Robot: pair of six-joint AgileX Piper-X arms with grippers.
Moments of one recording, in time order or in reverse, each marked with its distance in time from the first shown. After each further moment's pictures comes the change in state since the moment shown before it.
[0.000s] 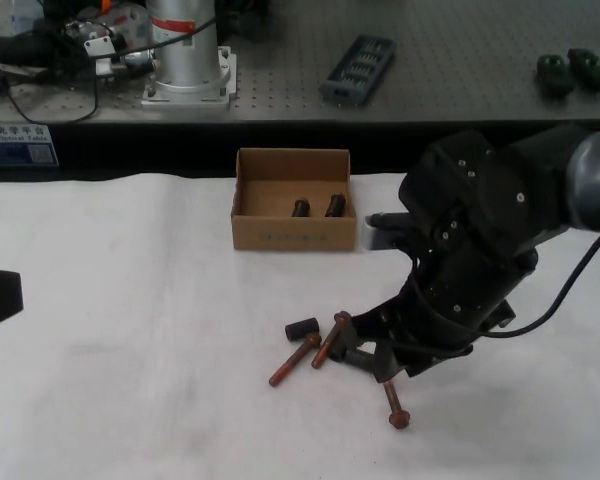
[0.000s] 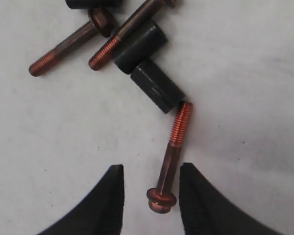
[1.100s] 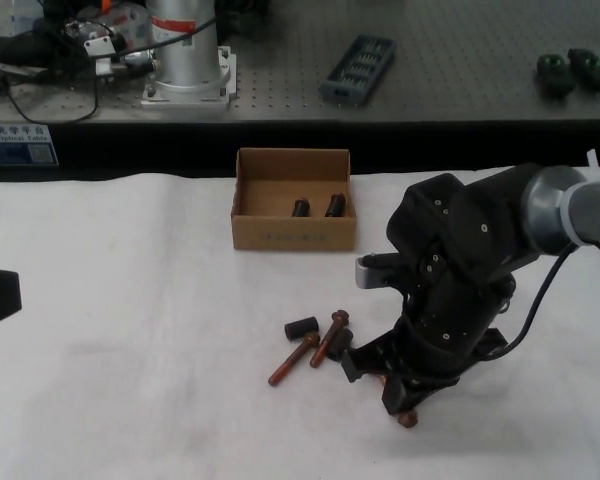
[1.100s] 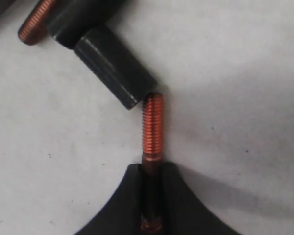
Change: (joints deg) left arm 0.0 0.0 0.0 0.0 -0.5 0.0; right arm 0.0 6.9 -0.6 0.0 0.0 -1.6
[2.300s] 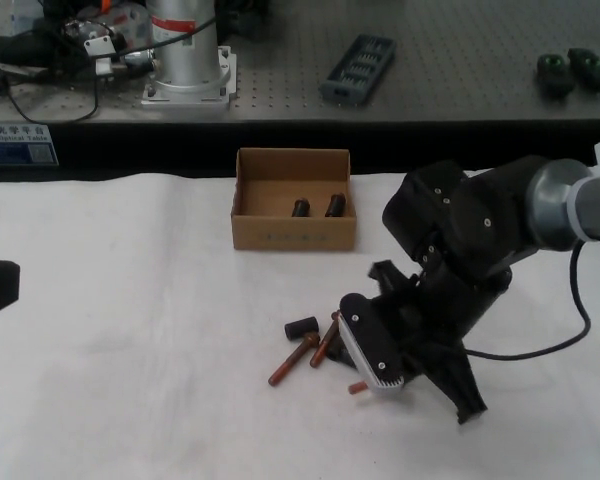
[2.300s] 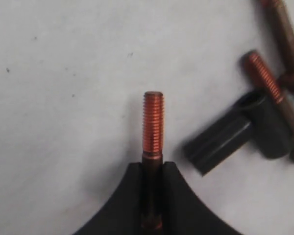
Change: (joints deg) left arm 0.0 0.0 0.0 -3.2 0.0 15.2; right arm 0.2 -1.9 -0.2 -3.8 3.7 -94.5
